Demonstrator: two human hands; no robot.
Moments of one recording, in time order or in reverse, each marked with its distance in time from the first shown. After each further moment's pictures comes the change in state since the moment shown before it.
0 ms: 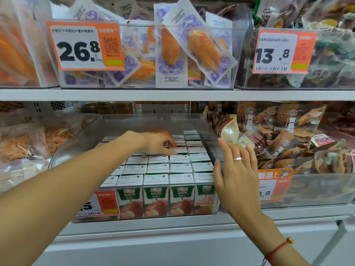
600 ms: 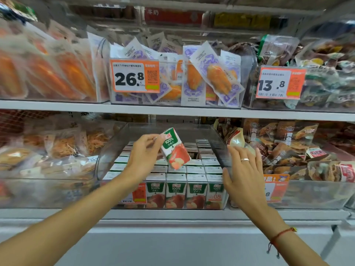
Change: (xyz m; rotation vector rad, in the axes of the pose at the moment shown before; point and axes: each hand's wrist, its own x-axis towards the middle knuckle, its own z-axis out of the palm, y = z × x) left_hand -0.132 0.041 0.024 -1.184 0.919 -0.182; right_hand 0.005 -0.018 -0.040 -0.041 -0.194 -0.025
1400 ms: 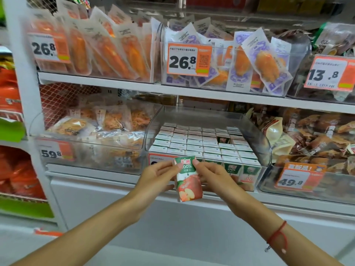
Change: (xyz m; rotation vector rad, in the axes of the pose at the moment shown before) left_hand -0.121 -0.007 -0.075 -0.153 -0.148 -0.384; right_hand -0.050 -0.127 0.001 1.139 -0.769 0.235
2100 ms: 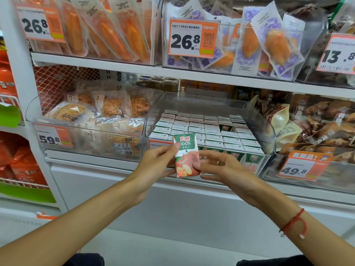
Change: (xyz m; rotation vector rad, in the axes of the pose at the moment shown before) left_hand 0.008 -0.001 -0.001 -0.023 0.007 -0.010; right_hand -0.008 0.002 -0.021 0.028 -0.132 0.032
